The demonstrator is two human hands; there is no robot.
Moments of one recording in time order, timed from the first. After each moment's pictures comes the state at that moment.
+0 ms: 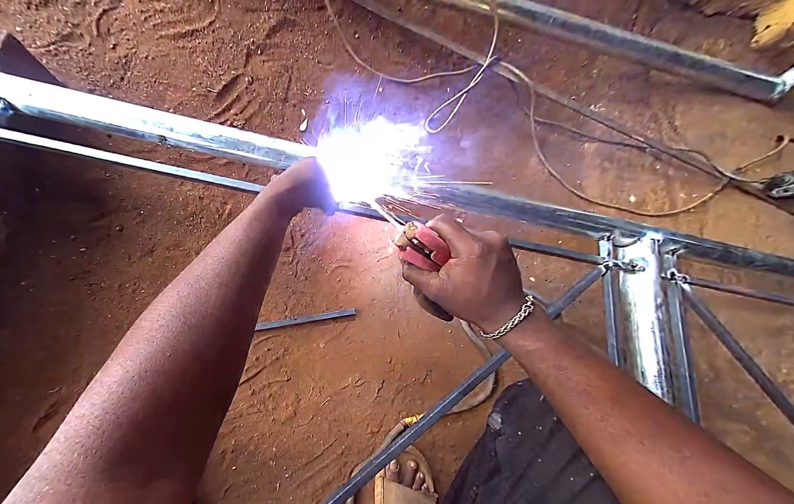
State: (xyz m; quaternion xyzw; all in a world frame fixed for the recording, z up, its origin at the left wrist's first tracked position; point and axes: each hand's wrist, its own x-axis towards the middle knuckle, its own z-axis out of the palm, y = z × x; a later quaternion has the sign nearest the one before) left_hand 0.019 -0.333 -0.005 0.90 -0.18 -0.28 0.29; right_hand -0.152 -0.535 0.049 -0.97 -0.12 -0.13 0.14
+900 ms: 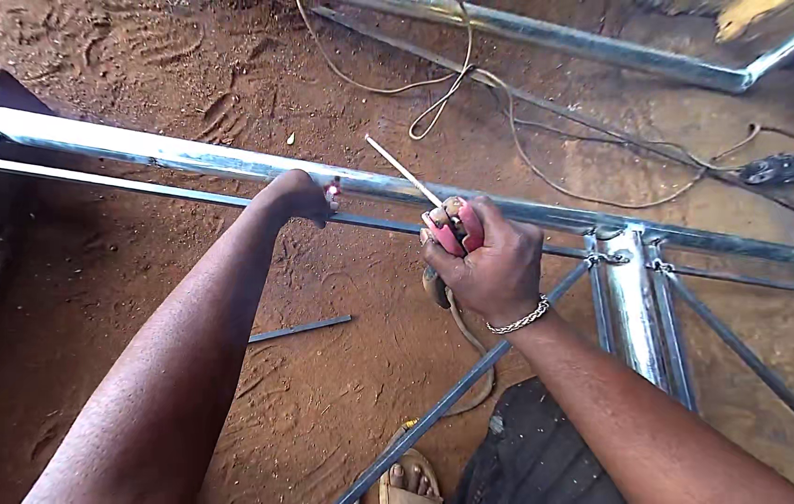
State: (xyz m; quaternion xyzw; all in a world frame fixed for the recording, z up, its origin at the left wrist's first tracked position) left_hand 0.023 -0.343 0.005 0.89 -0.05 -0.34 0.31; right_hand -0.153 -0.550 0.064 -0.95 -0.07 -0.25 0.15
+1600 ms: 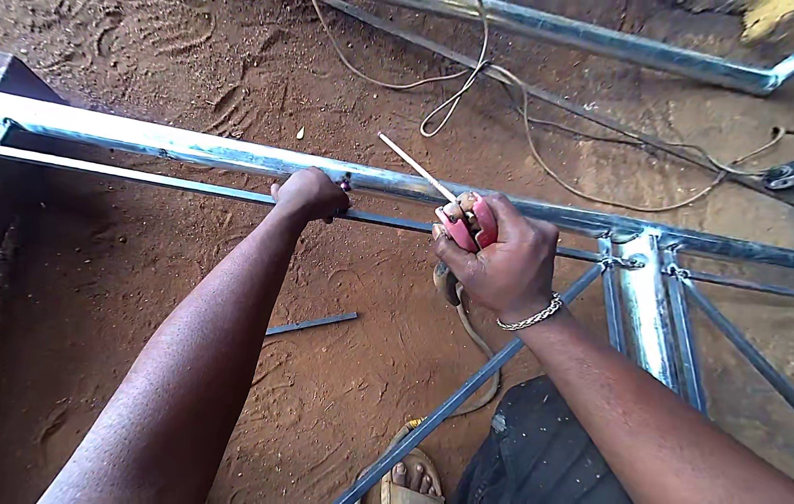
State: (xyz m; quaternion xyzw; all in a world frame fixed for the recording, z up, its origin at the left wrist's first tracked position) left_hand 0.019 -0.352 -0.004 0.92 -0.04 -0.31 0.25; right_hand -0.147 -0.553 0.060 -0.96 -0.07 -0.25 0.15
